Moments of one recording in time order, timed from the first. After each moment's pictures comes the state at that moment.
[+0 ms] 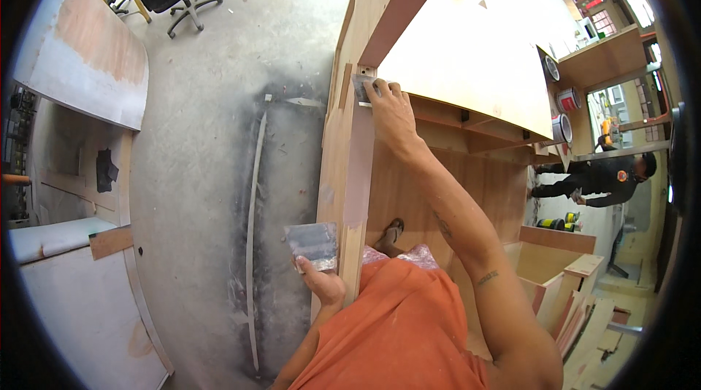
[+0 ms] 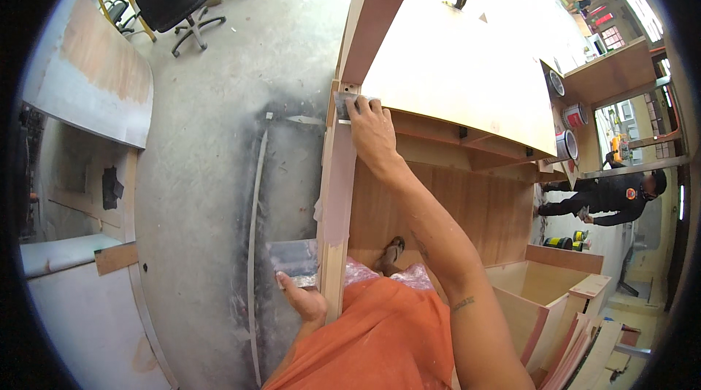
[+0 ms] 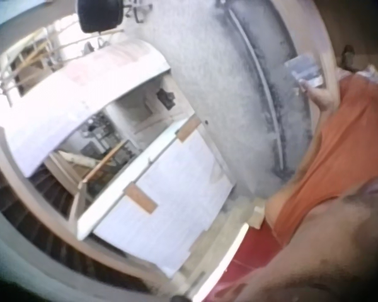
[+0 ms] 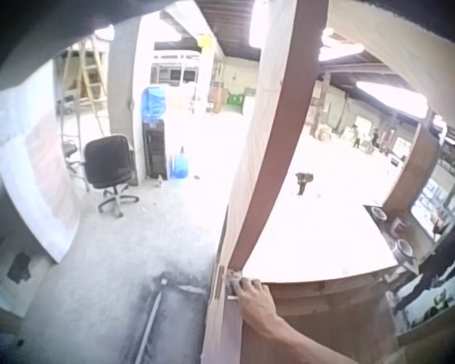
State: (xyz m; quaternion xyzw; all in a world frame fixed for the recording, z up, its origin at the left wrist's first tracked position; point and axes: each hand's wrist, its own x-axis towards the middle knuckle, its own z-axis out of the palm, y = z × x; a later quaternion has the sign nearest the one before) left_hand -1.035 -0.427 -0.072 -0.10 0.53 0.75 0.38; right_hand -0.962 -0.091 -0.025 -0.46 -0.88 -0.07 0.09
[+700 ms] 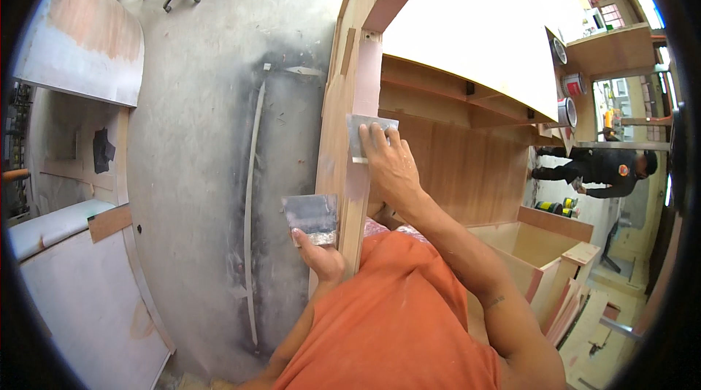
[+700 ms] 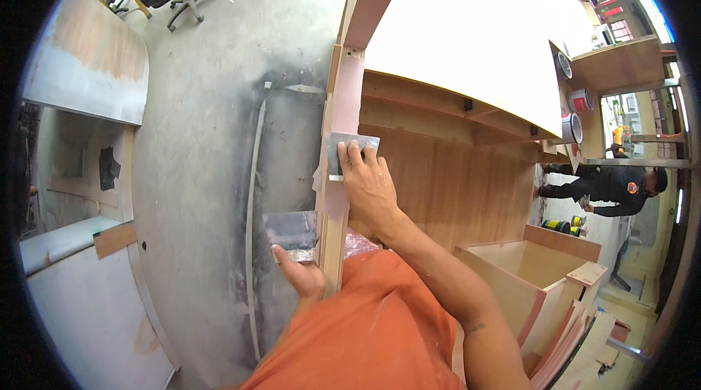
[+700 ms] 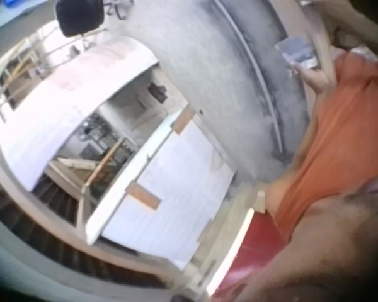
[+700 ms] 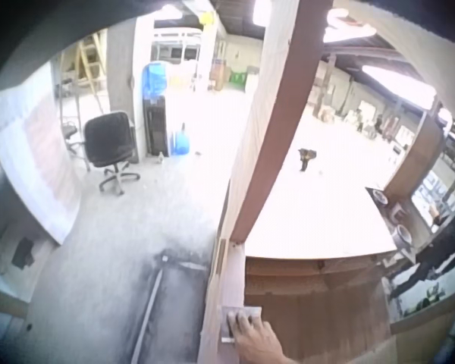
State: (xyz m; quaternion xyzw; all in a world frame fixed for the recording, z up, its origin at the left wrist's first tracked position) left_hand -1.038 -0.424 -0.078 -0.15 0.47 0.77 0.40; right_hand -0.946 -0.242 -0.014 -0.44 -0.90 0.01 0.02
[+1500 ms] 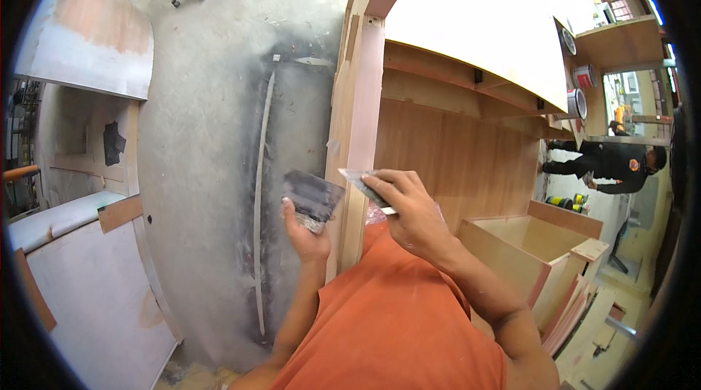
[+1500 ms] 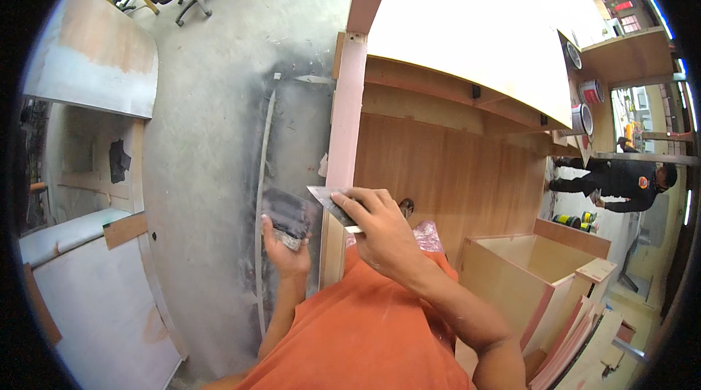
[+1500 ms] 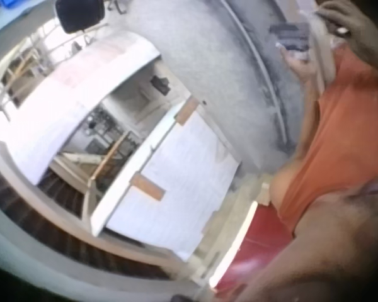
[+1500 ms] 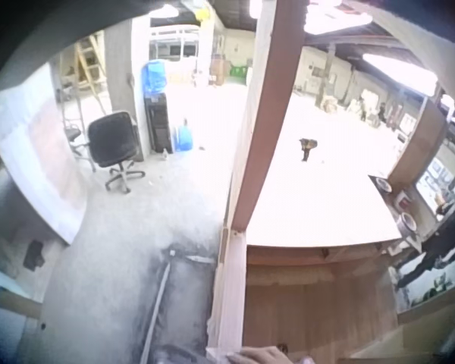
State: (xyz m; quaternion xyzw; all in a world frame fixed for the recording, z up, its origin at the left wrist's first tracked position) left_hand -1.082 -0.420 -0.049 -0.09 0.43 0.72 0.53; right_hand -0.913 -0.324 0.076 -0.44 -0.82 0.36 0.11
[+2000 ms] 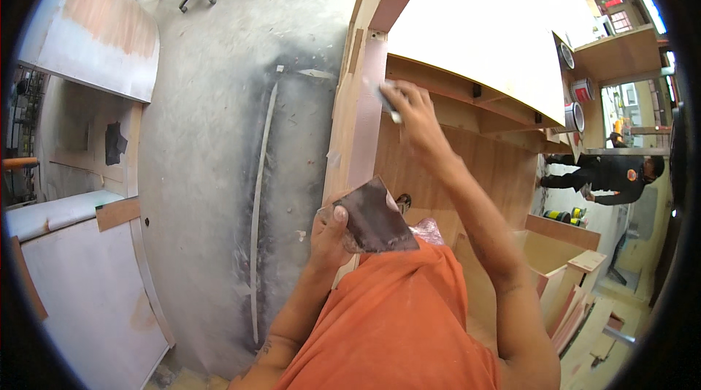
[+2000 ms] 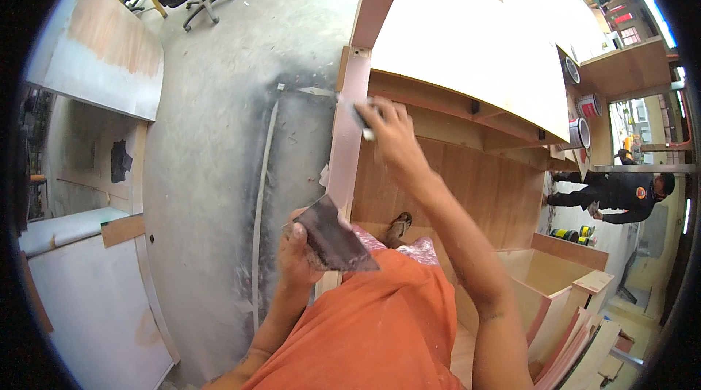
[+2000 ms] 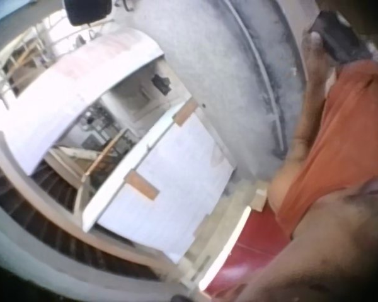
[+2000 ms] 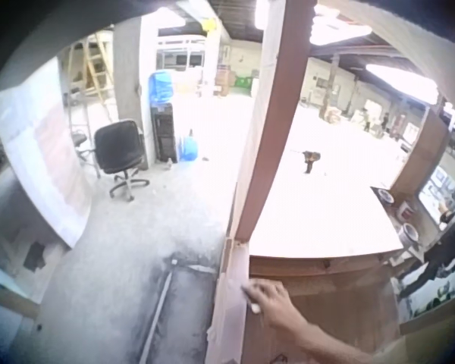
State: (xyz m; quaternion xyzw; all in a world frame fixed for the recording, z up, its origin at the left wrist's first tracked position) left_hand -1.067 -0.392 0.020 0.09 0.21 0.69 0.69; right_hand -0.911 -0.187 0.010 -0.39 -0.89 0.12 0.20
